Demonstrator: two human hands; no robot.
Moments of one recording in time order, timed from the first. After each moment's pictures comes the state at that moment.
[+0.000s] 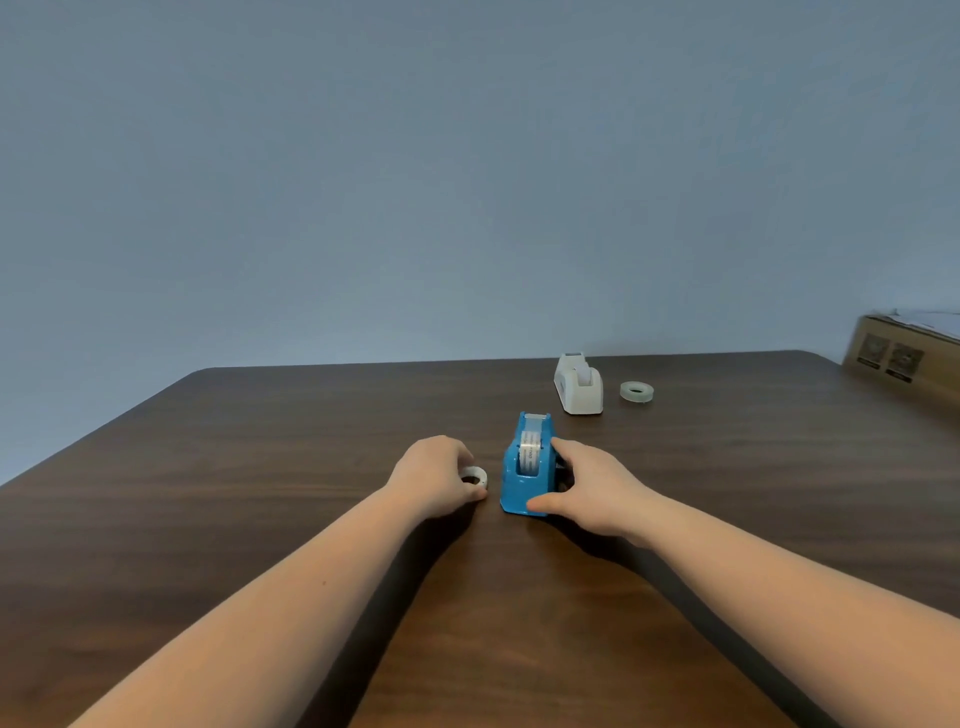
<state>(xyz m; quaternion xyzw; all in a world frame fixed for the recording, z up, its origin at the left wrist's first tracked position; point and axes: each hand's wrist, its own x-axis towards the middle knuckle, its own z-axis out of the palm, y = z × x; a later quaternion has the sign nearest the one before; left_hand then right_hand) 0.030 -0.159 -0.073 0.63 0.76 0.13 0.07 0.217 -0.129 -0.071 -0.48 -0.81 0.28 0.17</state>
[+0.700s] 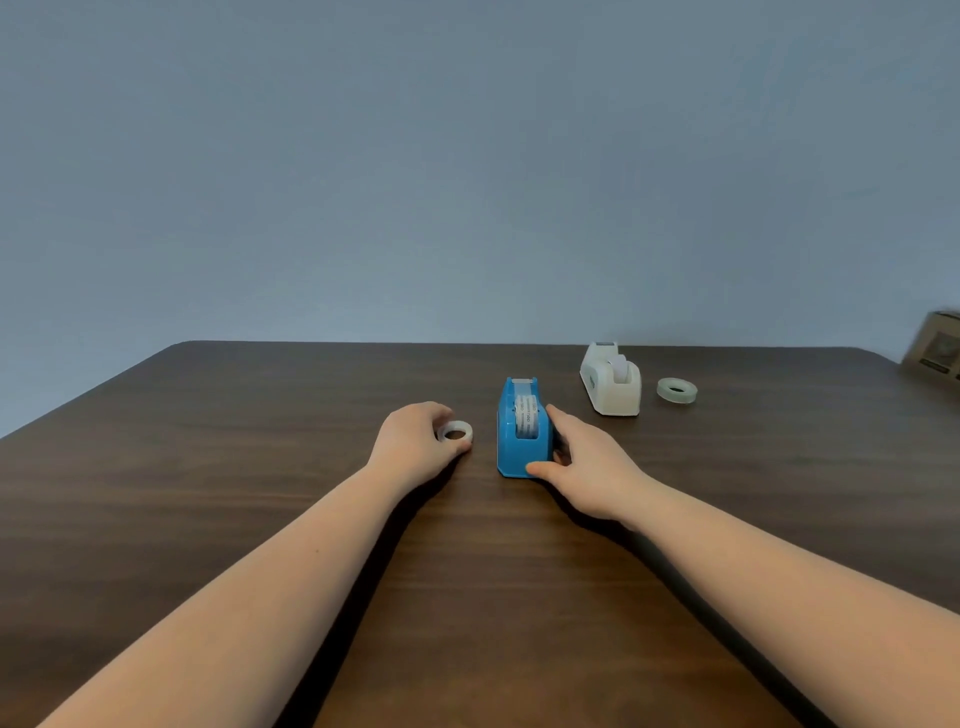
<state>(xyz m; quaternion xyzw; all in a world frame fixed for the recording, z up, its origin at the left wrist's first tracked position) -0.030 -0.097 -0.093 0.57 0.77 0.28 0.08 0.167 -0.074 -0.077 -0.46 -0.83 0.26 0.19</state>
